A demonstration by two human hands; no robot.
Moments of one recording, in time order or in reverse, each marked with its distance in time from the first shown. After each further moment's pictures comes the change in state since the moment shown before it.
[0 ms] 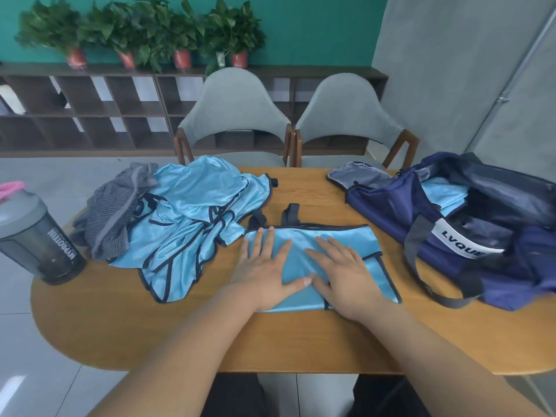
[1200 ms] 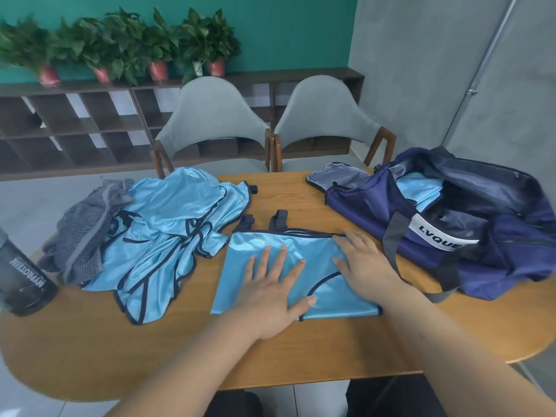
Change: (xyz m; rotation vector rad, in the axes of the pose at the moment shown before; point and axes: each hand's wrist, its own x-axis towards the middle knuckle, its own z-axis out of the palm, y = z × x) left_hand -0.002 0.042 0.023 0.058 -0.007 0.140; right_hand -0.002 0.072 -0.023 0.061 -0.032 0.286
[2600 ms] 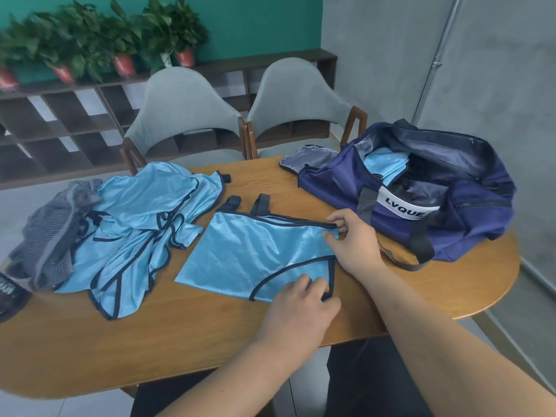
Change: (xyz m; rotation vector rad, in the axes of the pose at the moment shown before) left_hand -0.035 0.111 0.015 0.103 0.473 0.389; right_hand -0.024 0.019 0.000 0.620 0.420 0.162
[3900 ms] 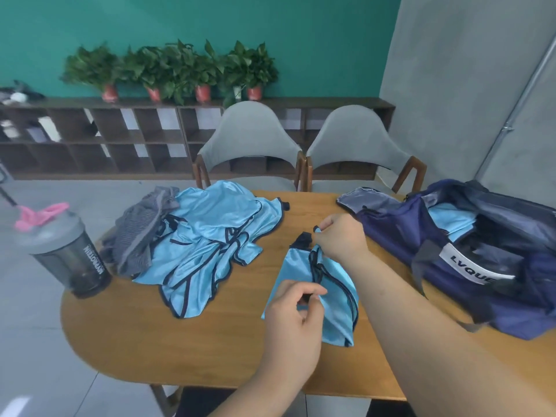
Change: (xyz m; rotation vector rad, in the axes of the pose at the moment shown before) left_hand -0.043 -0.048 -0.064 -0.990 0.609 -0.805; right_hand 0.055 -0.168 0.074 -0.169 -0.229 0.132
